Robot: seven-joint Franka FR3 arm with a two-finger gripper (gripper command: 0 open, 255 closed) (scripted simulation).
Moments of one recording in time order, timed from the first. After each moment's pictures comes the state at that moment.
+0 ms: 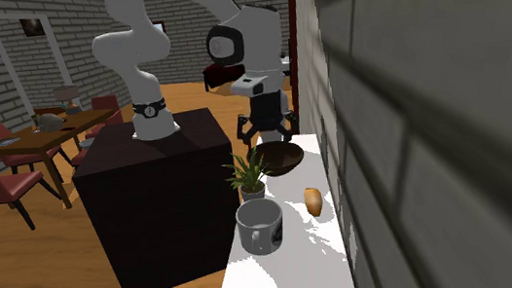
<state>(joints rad) 0.22 0.44 0.33 -2.09 -0.26 2.47 1.01</state>
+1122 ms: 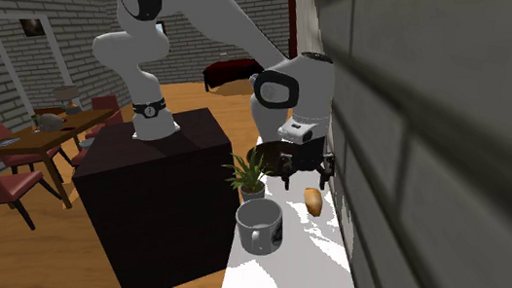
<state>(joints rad) 0.38 0.90 0.26 -1.57 -0.35 2.34 1.14</state>
